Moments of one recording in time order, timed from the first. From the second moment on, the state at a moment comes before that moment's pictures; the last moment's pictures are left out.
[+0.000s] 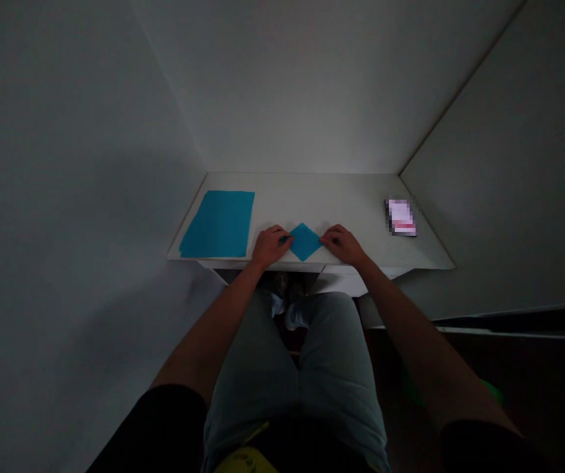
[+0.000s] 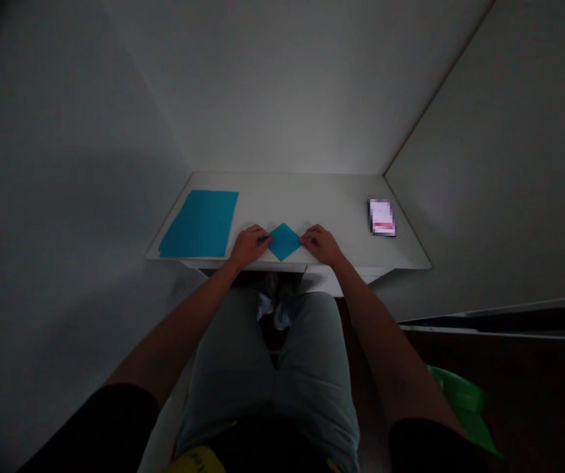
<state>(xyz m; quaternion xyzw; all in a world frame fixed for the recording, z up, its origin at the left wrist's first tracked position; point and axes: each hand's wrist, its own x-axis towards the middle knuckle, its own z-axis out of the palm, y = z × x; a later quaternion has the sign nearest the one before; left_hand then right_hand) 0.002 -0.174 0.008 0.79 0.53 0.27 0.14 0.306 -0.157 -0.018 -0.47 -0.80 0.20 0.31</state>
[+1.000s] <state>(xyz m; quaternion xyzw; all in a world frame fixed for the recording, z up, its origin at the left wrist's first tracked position) 0.004 -0.175 0.006 0.80 0.51 0.27 0.13 0.288 -0.173 -0.012 -0.51 -0.81 0.10 0.27</state>
